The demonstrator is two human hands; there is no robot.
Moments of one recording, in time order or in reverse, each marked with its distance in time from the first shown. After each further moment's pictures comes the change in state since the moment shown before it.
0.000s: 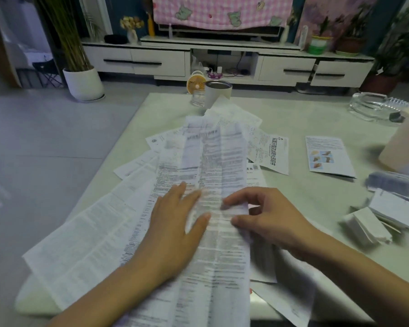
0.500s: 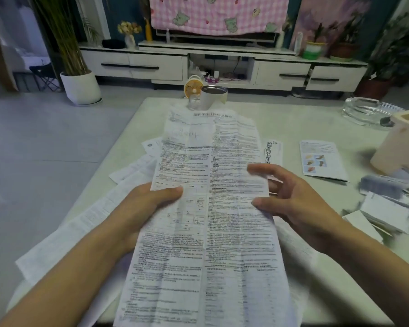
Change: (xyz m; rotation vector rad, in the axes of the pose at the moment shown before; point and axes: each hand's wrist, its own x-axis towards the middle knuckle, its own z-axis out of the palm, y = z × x) left_hand 0.024 0.014 -0.053 -1.135 -0.171 -0.549; right_hand -0.001 0.001 -0.040 0.380 -0.001 -0.062
